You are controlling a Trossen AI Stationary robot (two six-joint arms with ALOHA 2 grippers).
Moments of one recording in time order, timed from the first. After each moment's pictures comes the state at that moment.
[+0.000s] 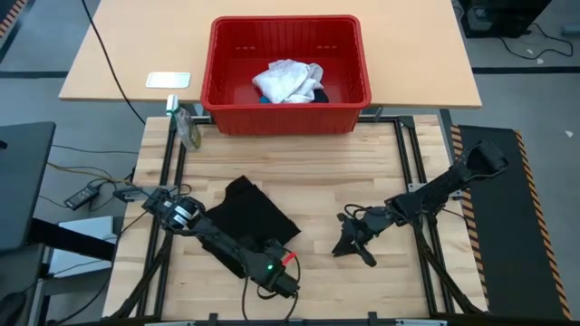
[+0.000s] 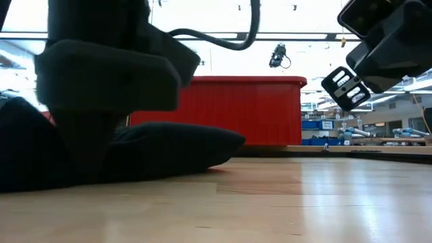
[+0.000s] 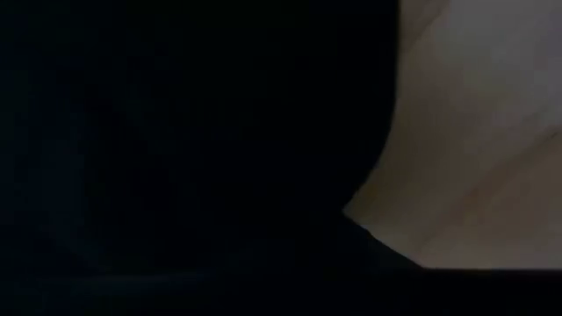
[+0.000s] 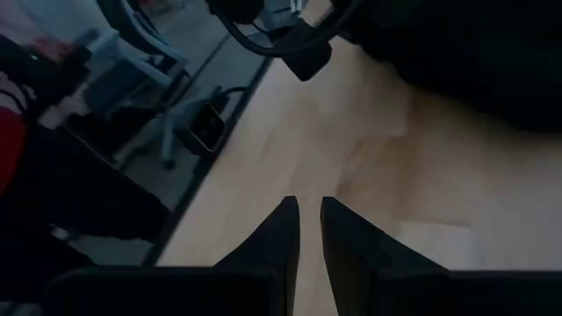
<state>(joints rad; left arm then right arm) -0.53 2.29 1.80 -1.26 -0.19 -1.24 0.40 1.38 0.41 0.55 -0.16 0.40</state>
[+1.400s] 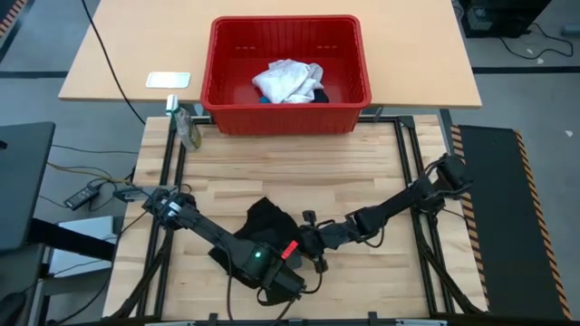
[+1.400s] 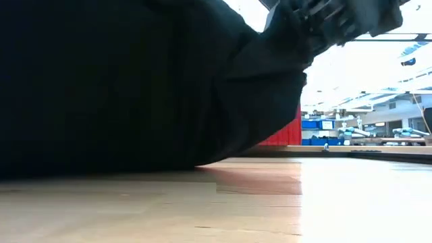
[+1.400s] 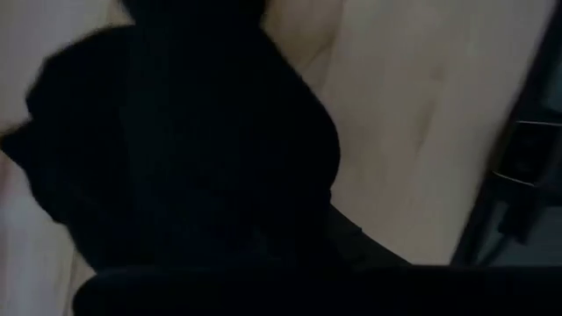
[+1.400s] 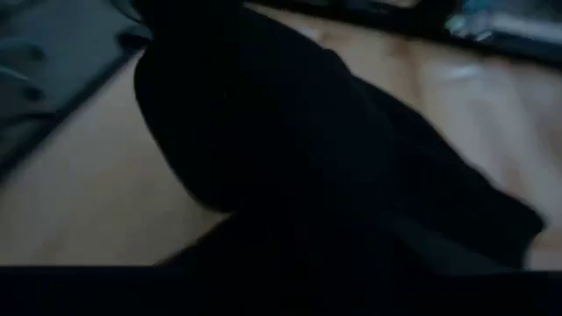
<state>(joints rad) -0.54 2.22 2.24 -1.43 -0.22 -0.79 0.39 1.78 0.92 0.34 0.20 0.03</state>
